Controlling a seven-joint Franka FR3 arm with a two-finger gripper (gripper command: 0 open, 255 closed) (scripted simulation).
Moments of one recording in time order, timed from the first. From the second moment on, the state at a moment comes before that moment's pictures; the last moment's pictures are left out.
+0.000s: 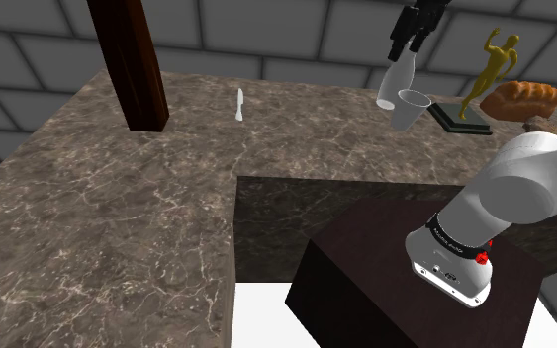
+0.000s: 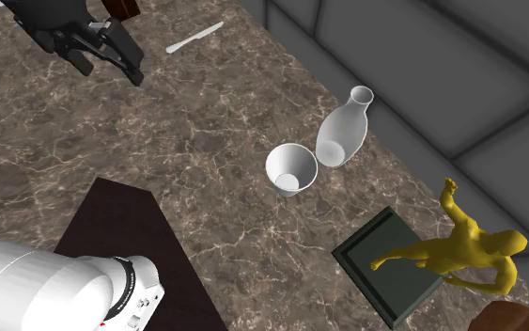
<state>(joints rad) 0.02 -0.75 -0.04 -2.34 -0.08 1.64 0.00</state>
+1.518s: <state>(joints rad) -0.17 -0.49 -0.36 -2.59 -0.41 2.22 -0.24</state>
